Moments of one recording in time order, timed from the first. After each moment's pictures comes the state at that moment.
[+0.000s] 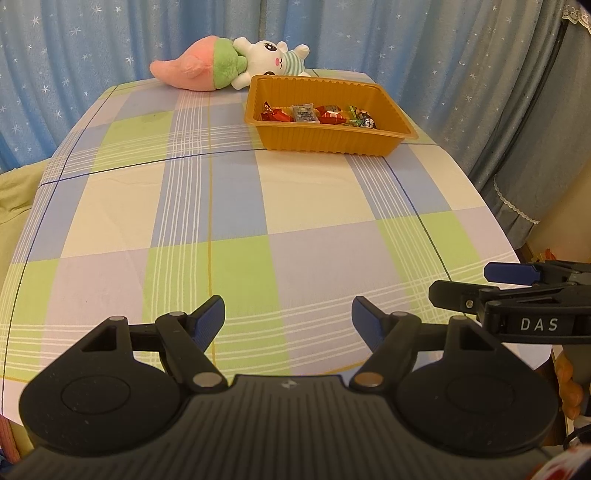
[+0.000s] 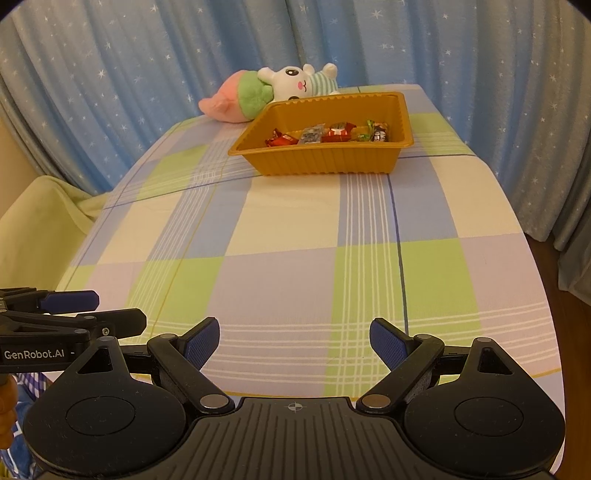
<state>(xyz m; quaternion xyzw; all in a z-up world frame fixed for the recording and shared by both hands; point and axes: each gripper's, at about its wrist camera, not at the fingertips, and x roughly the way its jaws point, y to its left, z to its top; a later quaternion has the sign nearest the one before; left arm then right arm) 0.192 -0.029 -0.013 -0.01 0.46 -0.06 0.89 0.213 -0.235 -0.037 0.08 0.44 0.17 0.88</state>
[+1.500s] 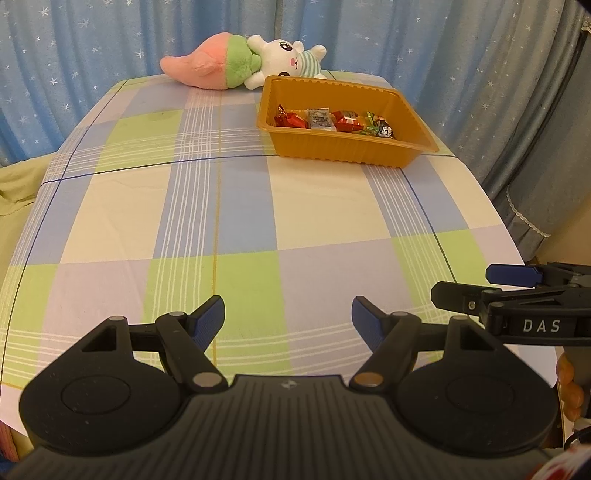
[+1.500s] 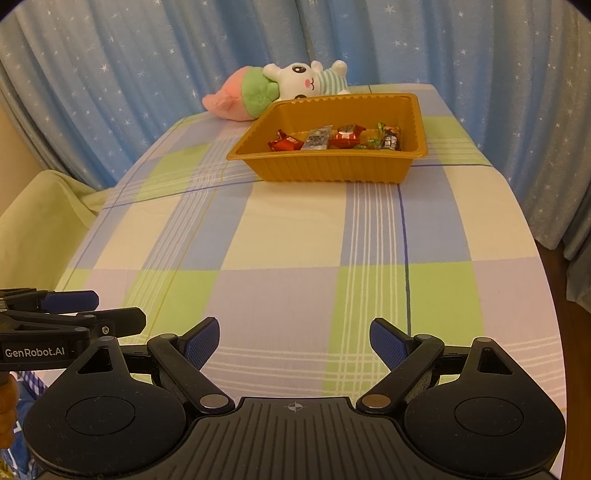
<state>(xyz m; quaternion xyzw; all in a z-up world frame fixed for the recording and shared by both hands) 0.223 -0.031 -0.019 -0.02 0.46 -0.03 0.88 0.246 -0.236 -0.039 0.07 0.45 0.19 0.87</state>
